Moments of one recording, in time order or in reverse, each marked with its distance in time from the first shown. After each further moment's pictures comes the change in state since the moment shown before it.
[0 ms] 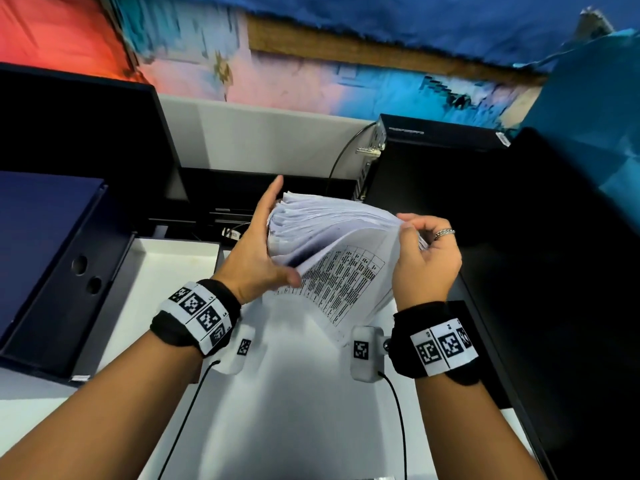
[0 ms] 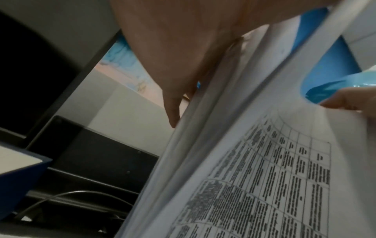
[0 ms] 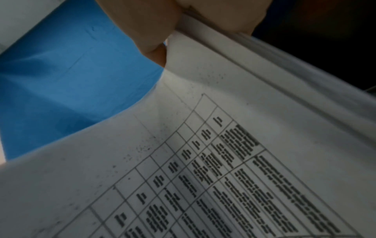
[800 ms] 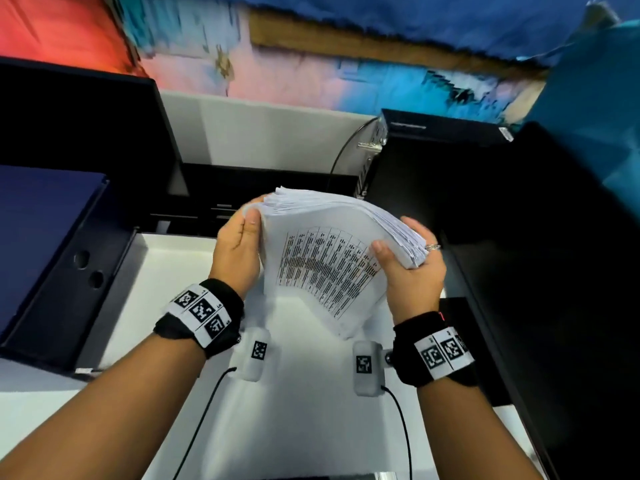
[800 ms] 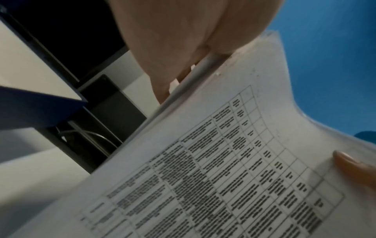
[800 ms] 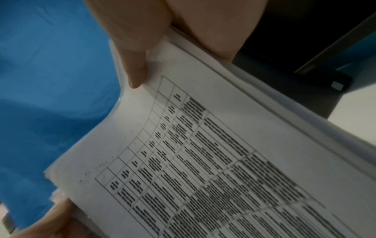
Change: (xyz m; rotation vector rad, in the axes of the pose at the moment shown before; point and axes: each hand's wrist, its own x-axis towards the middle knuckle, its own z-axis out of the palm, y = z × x) left_hand -0.001 -0.025 0.000 -0.044 0.443 0.061; right_hand -0.020 0.013 -0.011 0.254 -0.192 0.226
